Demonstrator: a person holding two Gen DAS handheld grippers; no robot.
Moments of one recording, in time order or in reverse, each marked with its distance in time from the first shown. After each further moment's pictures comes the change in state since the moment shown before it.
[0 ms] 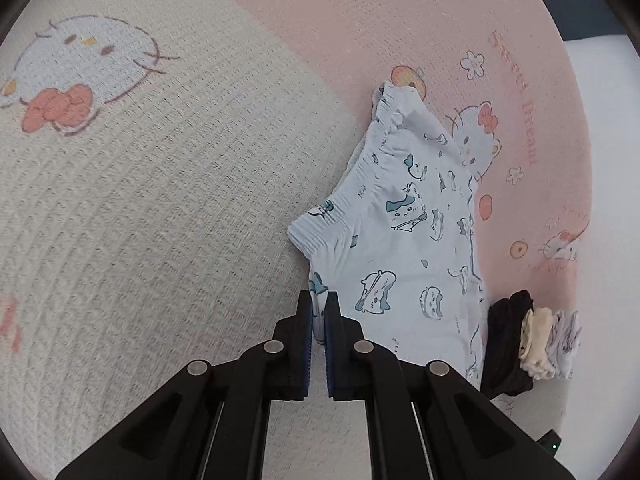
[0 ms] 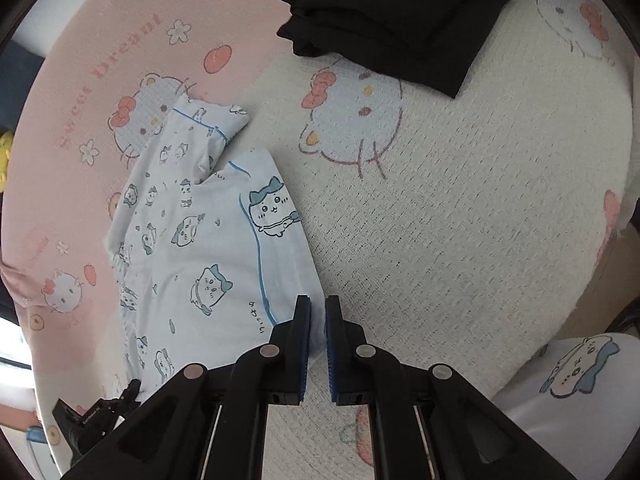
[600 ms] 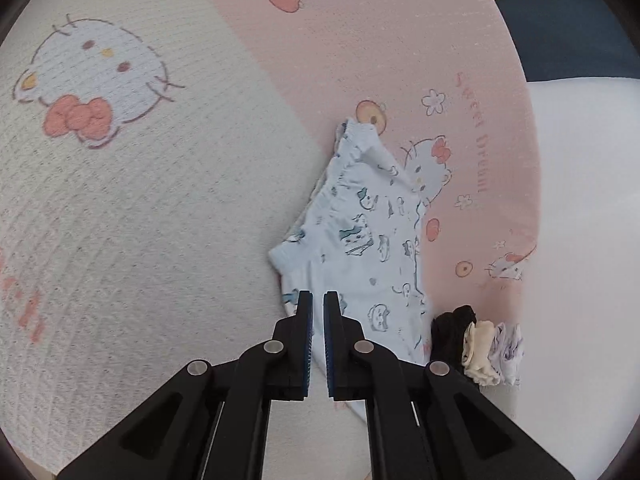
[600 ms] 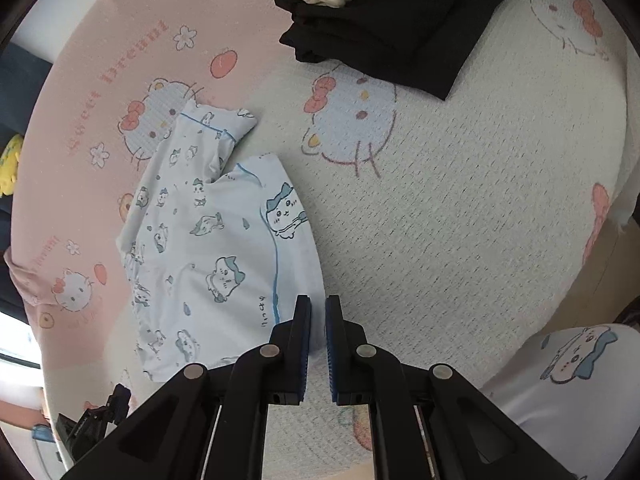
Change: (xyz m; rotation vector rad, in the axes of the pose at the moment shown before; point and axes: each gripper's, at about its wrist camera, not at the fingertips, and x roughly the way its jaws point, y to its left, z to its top) left arm -0.029 0.008 0.009 -0.055 -0.053 -0.202; right arm -0.010 -0.005 -0.005 0.047 0.022 0.070
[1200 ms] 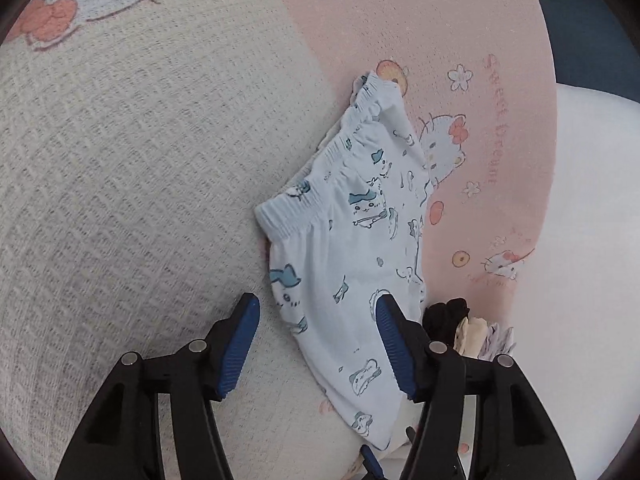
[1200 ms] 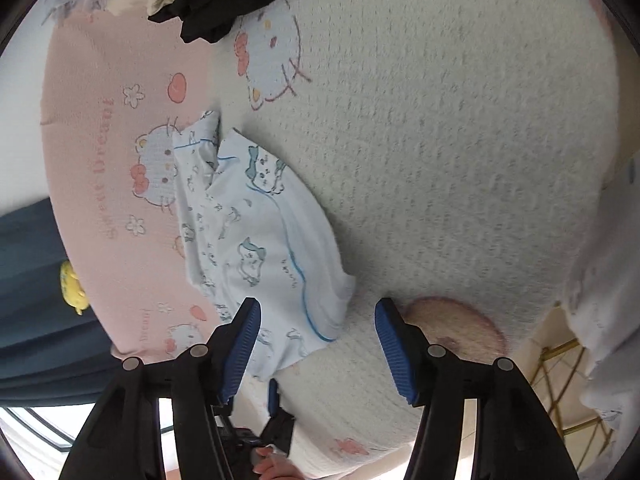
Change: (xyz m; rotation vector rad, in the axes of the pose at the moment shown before) left arm 0.045 0.009 -0.007 -0.123 0.127 -0.057; right arm 0.038 -0.048 -0.027 0.489 0.183 0.358
